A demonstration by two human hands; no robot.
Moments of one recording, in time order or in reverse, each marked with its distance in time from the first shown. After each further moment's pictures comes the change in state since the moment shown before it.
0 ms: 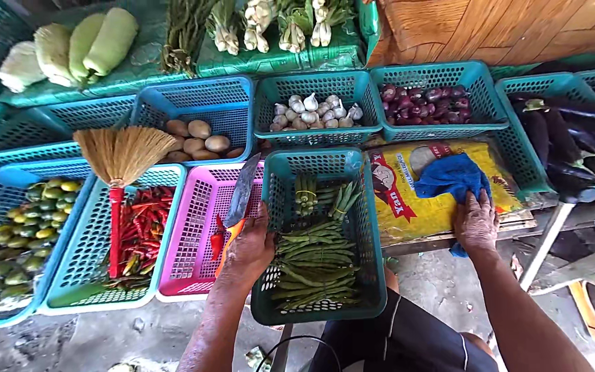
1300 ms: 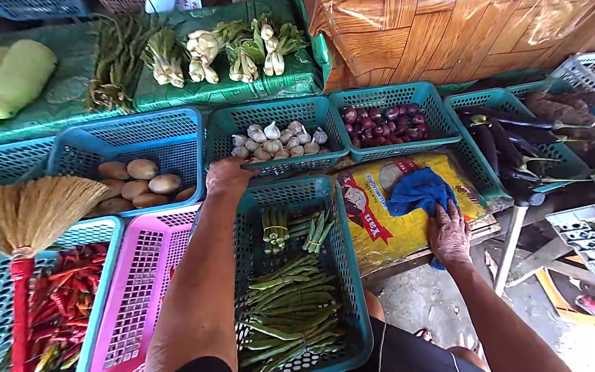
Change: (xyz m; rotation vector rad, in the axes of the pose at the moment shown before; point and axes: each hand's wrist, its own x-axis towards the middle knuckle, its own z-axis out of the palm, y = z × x) left_hand 0.222 0.058 -0.055 -0.062 0.180 -0.026; right_hand 0.001 0.001 0.000 -0.006 0.018 0.022
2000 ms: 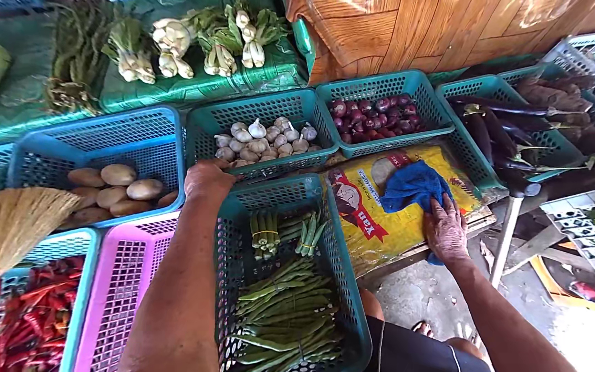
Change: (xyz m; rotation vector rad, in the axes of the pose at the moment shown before) left_hand 0.000 0.002 -0.005 0.011 -0.046 -0.092; right_hand 0.004 0.007 0.005 0.039 0.008 -0.039
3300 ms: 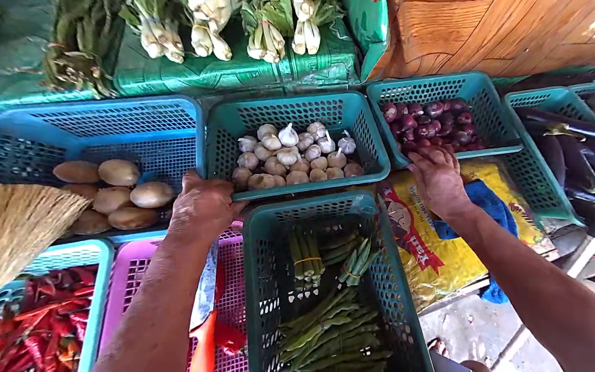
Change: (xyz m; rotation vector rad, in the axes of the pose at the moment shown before) left_hand 0.027 -0.102 0.004 0.313 0.078 0.462; right_hand 0.116 -0.188 -0.009 -0.002 0.102 -0.575
